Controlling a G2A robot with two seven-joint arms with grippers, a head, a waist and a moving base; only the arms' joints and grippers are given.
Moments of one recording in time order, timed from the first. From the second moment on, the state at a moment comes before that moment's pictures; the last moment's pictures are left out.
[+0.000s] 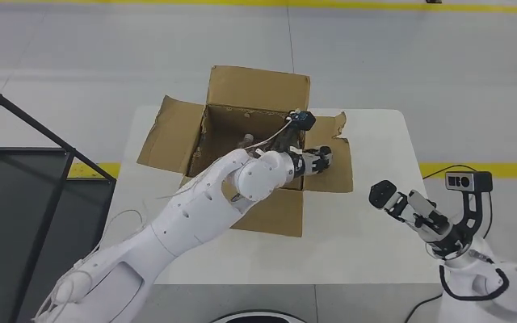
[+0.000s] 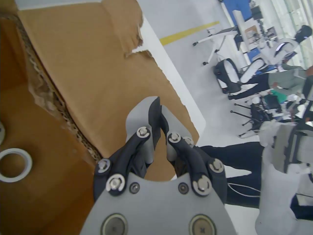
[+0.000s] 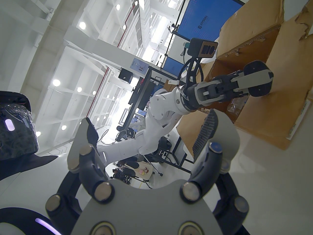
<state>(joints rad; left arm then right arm) 0.54 -1.38 -0.61 -1.36 0.28 0.15 -0.52 -1.45 -1.43 1.99 -1.98 0.36 -0.16 1.24</state>
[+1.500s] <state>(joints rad) 0.61 -1.42 -0.81 -1.52 0.51 0.26 -0.68 -1.45 -1.43 1.99 -1.98 0.36 -0.16 1.24</state>
